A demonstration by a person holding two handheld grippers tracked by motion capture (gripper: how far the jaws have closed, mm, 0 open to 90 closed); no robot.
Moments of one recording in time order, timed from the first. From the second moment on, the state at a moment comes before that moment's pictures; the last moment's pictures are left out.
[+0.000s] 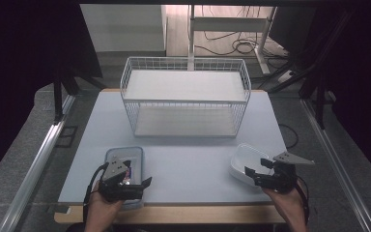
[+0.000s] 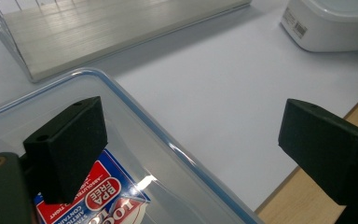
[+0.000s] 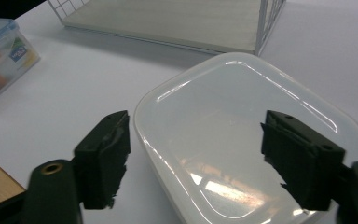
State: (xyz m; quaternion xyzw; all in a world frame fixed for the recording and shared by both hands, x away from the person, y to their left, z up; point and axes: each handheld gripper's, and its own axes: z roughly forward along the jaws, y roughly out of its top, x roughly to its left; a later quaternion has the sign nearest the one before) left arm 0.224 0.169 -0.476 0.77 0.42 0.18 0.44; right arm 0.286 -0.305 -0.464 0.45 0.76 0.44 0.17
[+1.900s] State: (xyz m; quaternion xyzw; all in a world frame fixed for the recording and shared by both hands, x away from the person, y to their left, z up) left arm 0.205 0.244 -0.465 0.71 0.51 0.20 0.45; right arm 0.302 -0.264 -0.465 0.38 0.82 0.39 0.17
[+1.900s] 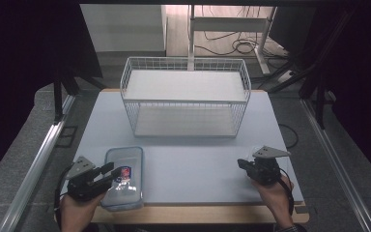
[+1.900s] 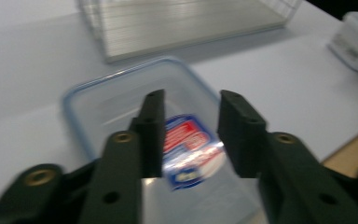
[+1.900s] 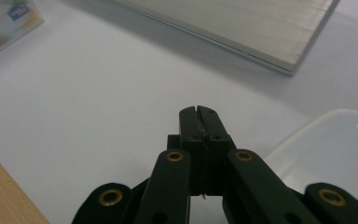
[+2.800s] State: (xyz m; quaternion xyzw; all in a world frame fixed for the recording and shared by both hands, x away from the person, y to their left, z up) left arm 0.196 0.246 -0.525 0.78 0.53 0.13 0.32; right arm 0.288 -0.252 -0.472 0.36 0.83 0.40 0.16
